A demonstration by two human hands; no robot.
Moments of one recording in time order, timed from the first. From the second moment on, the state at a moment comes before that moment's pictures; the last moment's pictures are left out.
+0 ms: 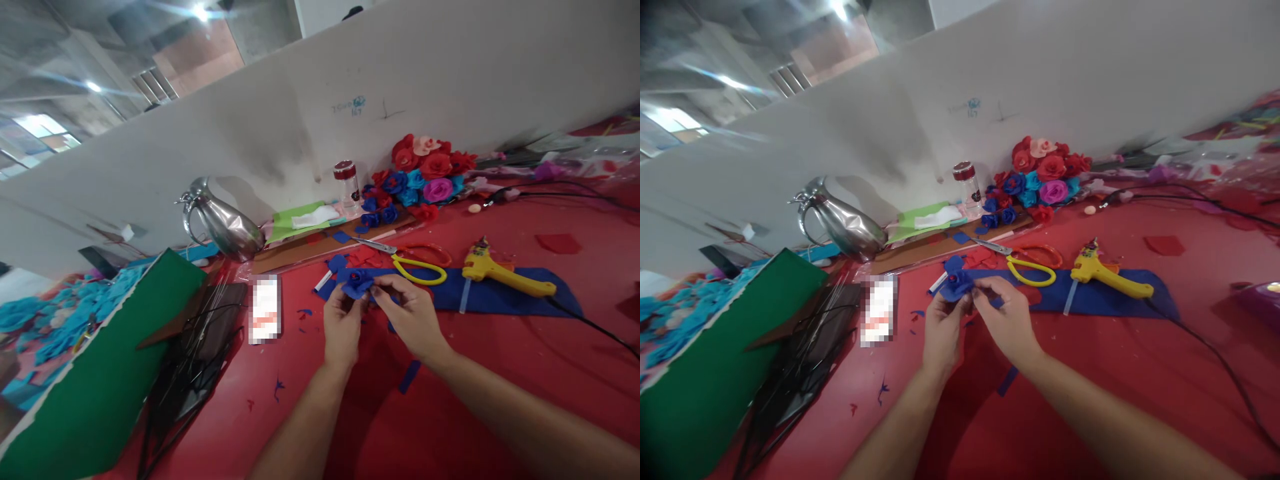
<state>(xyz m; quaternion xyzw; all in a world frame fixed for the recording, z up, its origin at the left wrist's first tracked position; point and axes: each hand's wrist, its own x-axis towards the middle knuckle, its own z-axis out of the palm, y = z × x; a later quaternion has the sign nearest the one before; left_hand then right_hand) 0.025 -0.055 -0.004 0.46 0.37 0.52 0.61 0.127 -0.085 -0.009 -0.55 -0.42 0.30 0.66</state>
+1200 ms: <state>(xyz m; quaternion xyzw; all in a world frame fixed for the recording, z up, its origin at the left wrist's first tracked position) 0.026 -0.052 -0.010 0.39 0.33 0.51 0.69 0.126 -0.089 0.001 -0.51 -0.41 0.36 0.66</state>
